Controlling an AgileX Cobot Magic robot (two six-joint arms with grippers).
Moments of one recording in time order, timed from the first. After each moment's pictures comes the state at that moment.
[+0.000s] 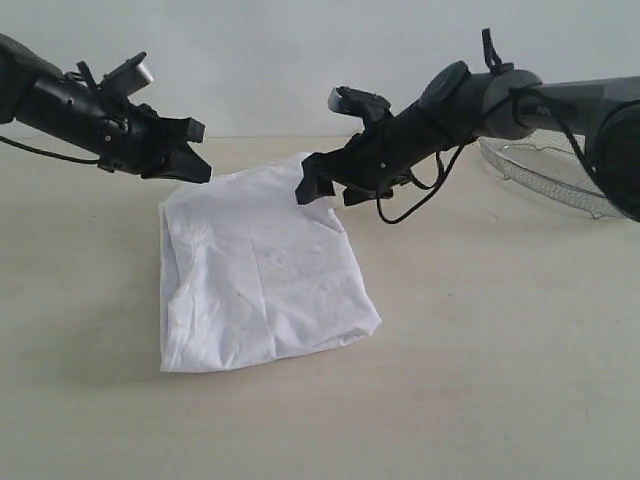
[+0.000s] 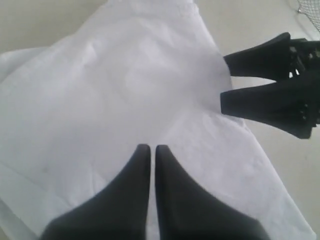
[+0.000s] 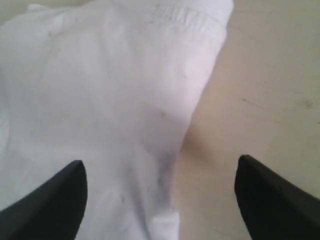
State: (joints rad) left arm -0.05 2.14 -1.53 -0.95 0.79 0.81; right arm 0.18 2.44 -1.94 0.81 0.73 -0.62
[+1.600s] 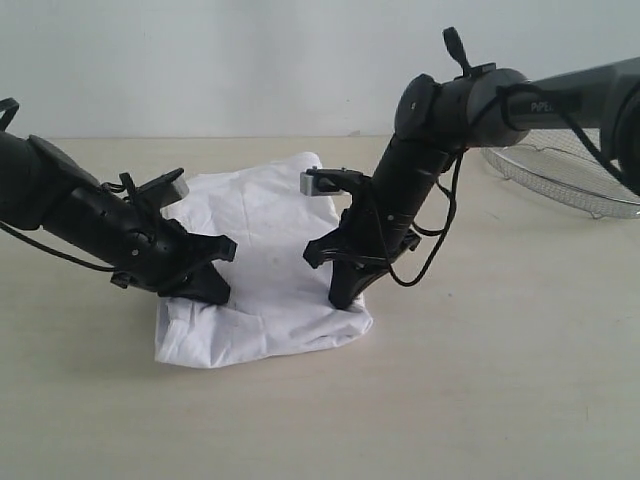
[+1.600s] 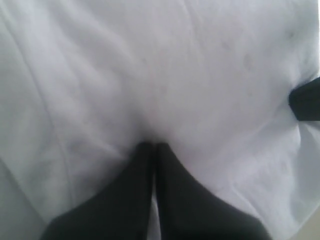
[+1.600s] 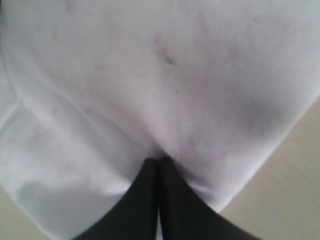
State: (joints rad) left arm -0.17 2.08 -1.11 -1.00 0.61 0.81; right arm 0.28 2.33 -1.71 0.53 1.10 -0.52
